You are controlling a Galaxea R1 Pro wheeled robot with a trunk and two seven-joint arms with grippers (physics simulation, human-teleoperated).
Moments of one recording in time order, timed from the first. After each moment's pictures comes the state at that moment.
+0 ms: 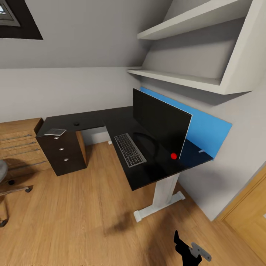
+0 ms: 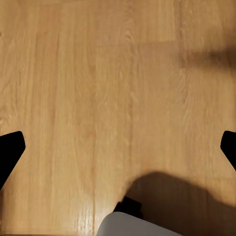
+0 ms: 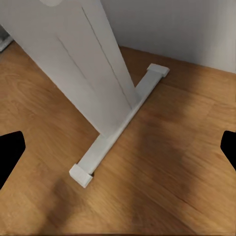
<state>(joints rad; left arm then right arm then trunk) -0.01 0.00 -0.16 -0.62 0.34 -0.24 0.38 -0.46 0.05 0.28 0.01 -1.03 -0.80 0.24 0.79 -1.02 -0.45</state>
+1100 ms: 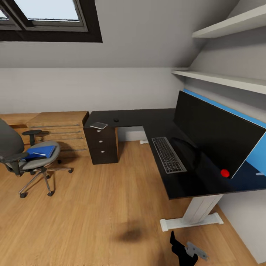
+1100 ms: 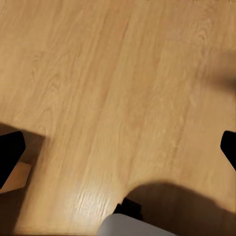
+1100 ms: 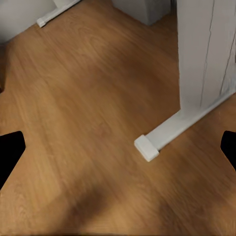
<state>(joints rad) -0.01 0.00 -0.16 -0.62 0.34 -0.24 0.38 -0.46 0.08 0.29 0.01 -0.93 -0.81 0.17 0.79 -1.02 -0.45</state>
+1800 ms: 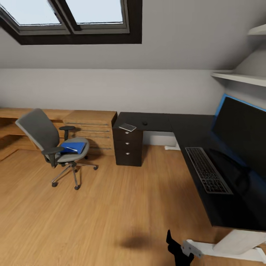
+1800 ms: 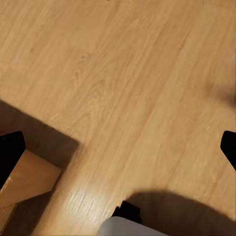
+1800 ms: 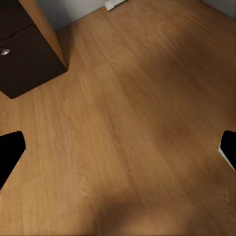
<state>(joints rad) -0.01 0.00 -0.16 -0.62 0.34 -0.24 0.38 -0.46 0.10 0.29 0.01 -0.91 -0.85 0.17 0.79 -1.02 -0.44</state>
